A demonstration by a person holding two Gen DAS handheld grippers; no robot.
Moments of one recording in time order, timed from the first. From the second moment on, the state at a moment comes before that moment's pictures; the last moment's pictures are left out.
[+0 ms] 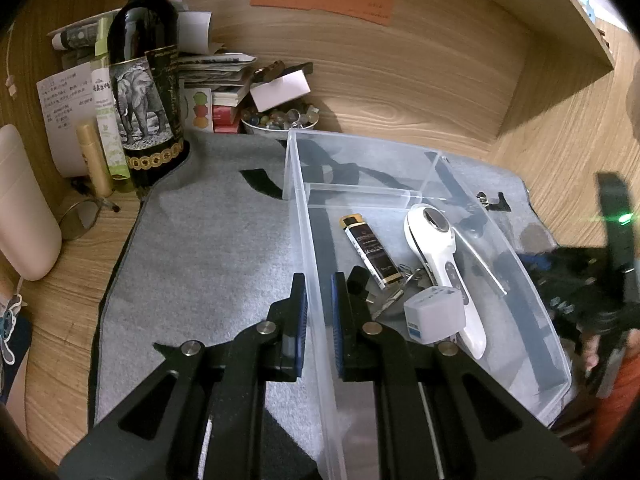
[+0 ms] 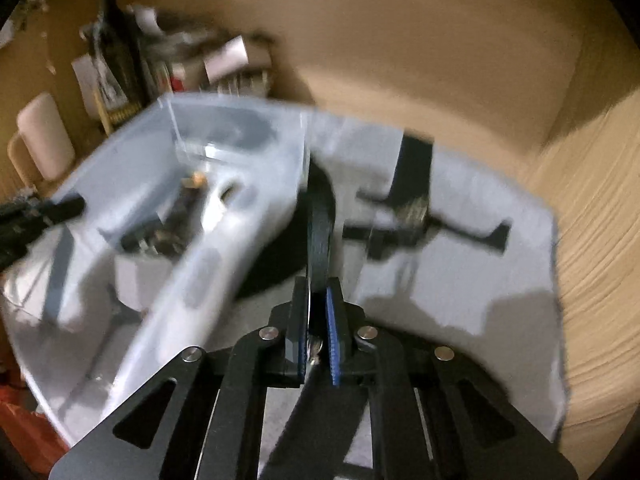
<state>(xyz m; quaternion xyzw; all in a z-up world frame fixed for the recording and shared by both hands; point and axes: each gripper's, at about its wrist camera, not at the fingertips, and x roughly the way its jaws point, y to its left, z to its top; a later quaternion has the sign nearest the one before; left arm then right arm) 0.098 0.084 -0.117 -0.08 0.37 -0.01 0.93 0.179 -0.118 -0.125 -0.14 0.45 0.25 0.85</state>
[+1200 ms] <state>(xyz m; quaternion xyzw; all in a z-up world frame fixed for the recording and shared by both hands) 0.097 0.086 -0.117 -0.08 0.37 -0.02 0.93 0.157 -0.073 -0.051 -0.13 0.34 0.34 0.87</state>
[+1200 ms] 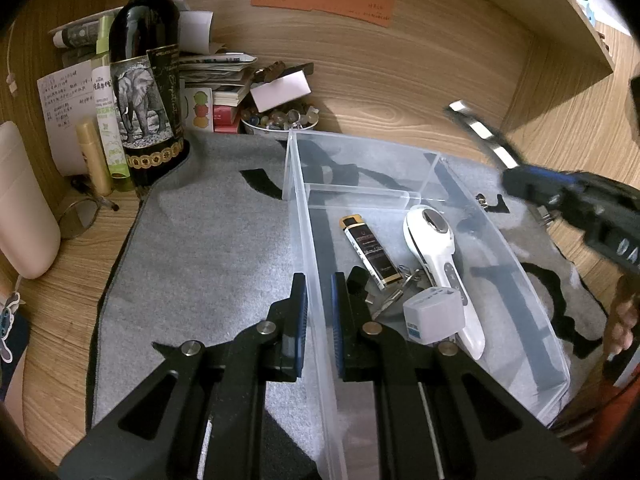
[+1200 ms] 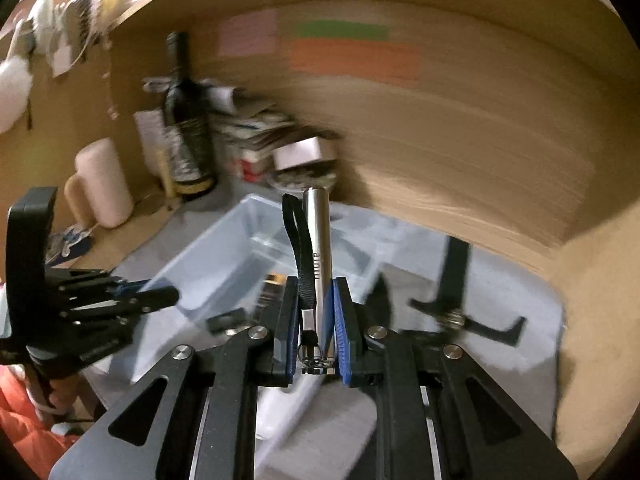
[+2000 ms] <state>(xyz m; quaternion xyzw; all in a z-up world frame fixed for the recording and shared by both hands) 0.097 0.087 -0.118 -0.08 0.37 -0.02 0.93 0.175 -0.026 -0.104 -0.18 0.44 0.36 0.80</state>
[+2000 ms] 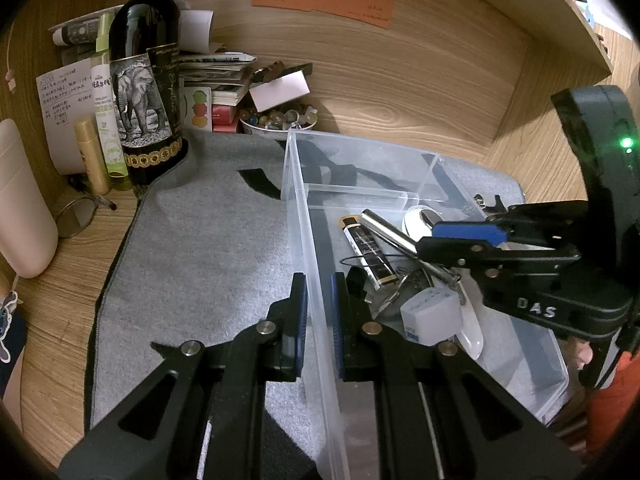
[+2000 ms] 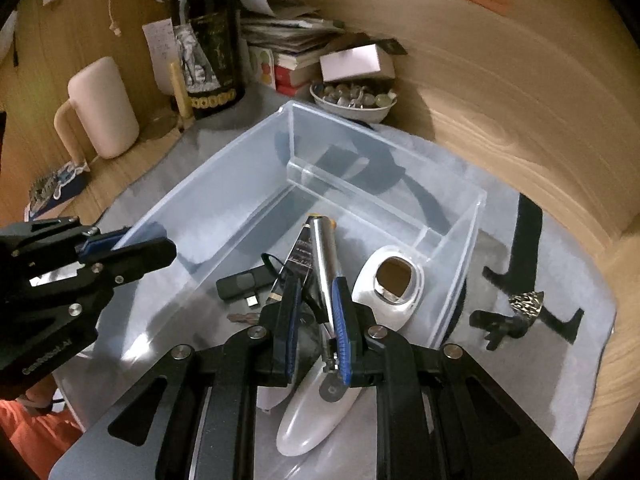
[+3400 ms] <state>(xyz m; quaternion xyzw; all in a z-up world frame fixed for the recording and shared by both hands) 0.102 0.087 -0.117 -0.08 0.38 -0.02 0.92 0.265 -0.130 -0.151 -0.10 0.50 0.22 0.83</state>
